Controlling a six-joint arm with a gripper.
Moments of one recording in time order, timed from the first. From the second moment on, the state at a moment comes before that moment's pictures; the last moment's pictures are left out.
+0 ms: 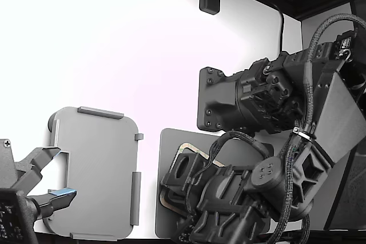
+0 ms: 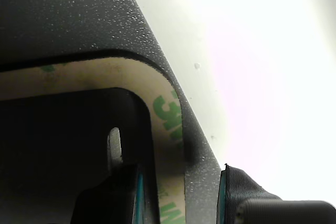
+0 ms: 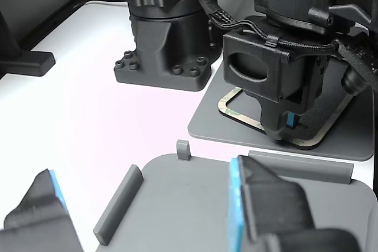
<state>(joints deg) 53.5 94.8 112.2 72.7 9.1 -9.4</state>
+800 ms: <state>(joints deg) 53.2 93.0 112.1 72.9 9.4 -10.0</state>
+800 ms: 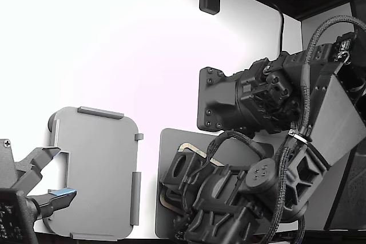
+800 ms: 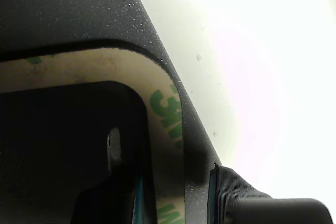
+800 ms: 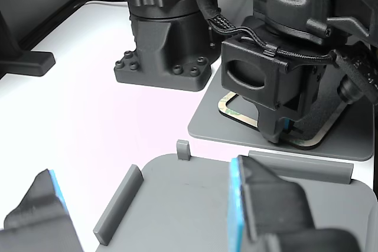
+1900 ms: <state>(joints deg) 52.5 92.6 107.1 77.9 11.0 -8.6</state>
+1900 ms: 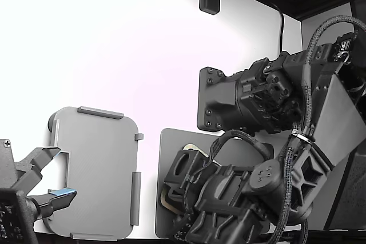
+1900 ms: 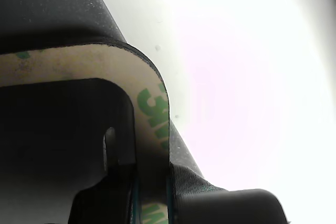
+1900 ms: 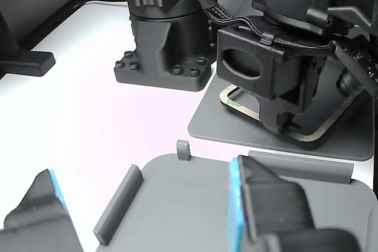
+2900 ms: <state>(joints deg) 32.8 88.3 71.1 94.3 17.8 20.3</state>
